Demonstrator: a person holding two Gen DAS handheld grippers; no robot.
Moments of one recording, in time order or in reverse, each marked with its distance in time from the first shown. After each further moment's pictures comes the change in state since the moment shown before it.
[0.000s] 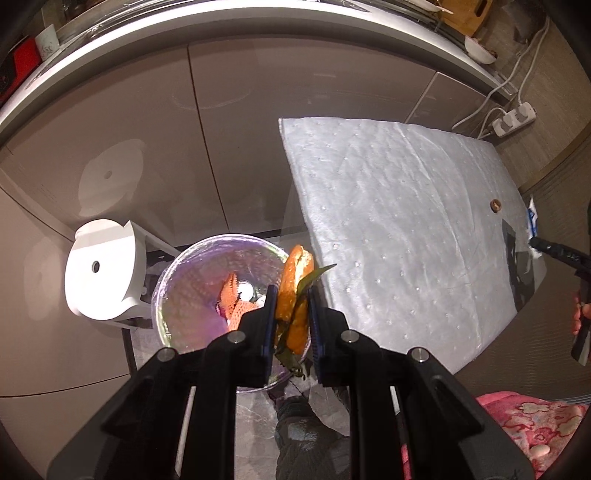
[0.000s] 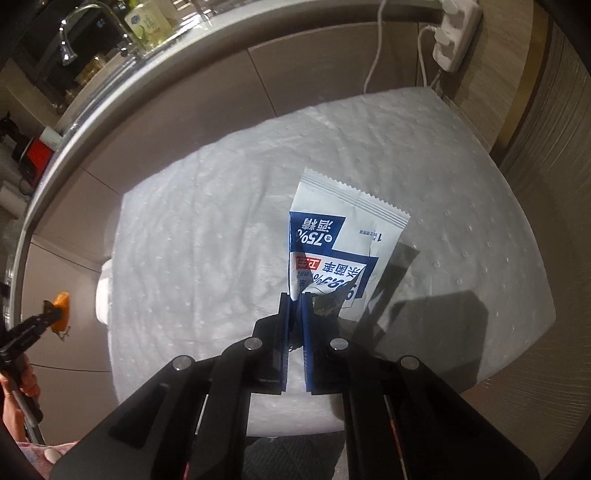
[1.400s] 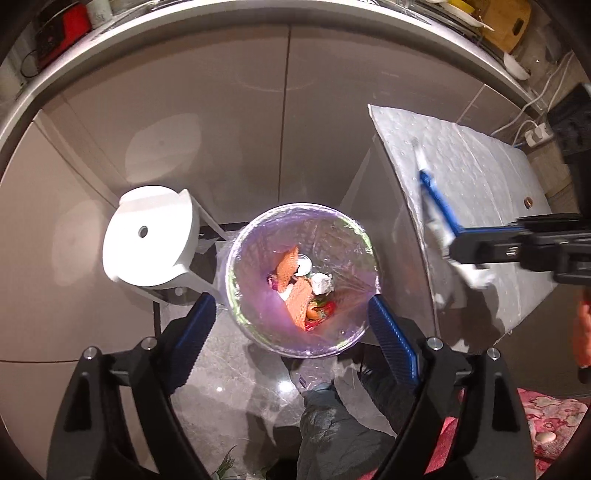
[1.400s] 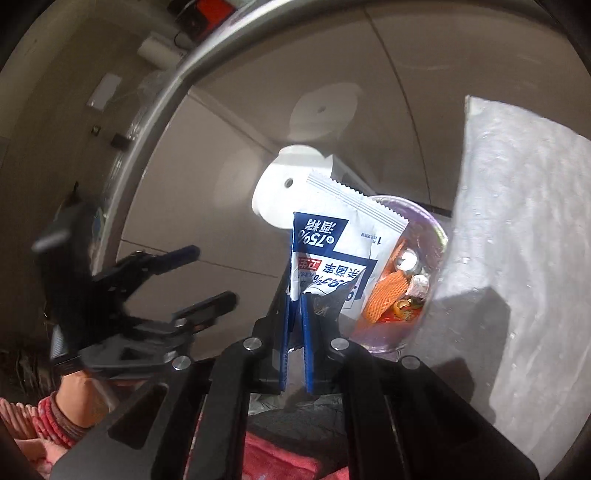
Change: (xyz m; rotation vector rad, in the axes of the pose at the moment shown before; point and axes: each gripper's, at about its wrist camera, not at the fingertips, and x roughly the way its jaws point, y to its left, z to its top) left arm -0.038 0.090 -0.050 -0.088 0.001 0.097; right arm 0.107 0.345 -0.043 -0.474 0.398 0.492
